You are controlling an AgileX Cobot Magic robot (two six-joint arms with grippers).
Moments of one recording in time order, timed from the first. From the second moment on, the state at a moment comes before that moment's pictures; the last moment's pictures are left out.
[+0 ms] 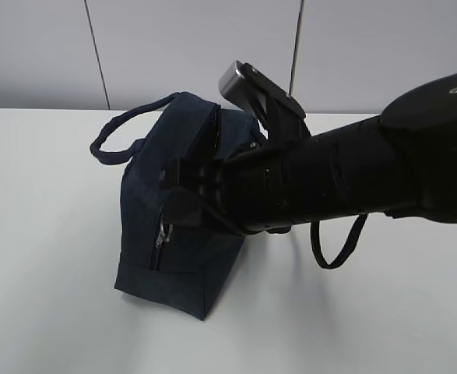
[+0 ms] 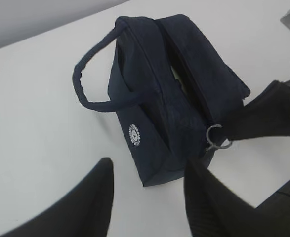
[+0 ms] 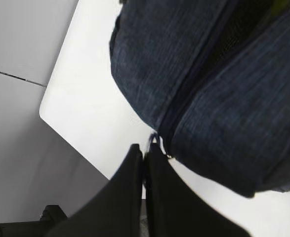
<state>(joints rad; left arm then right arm) -0.47 0.92 -0.92 -0.22 0.75 0.19 0.67 1.58 -0.94 1.43 0.38 -0.74</state>
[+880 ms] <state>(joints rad) -0.47 0.92 -0.82 -0.24 0.67 0.19 0.67 1.56 -0.96 1.39 0.42 -0.79</state>
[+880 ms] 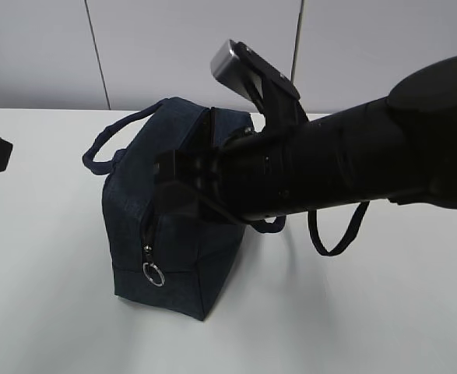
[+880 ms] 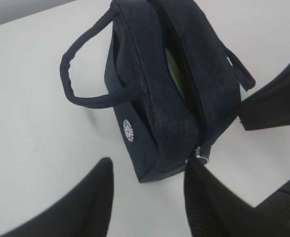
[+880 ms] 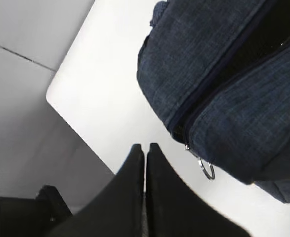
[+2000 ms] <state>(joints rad) -0.47 0.92 -0.82 -0.24 0.67 0.19 0.67 1.83 -0.98 1.48 0.50 -0.99</state>
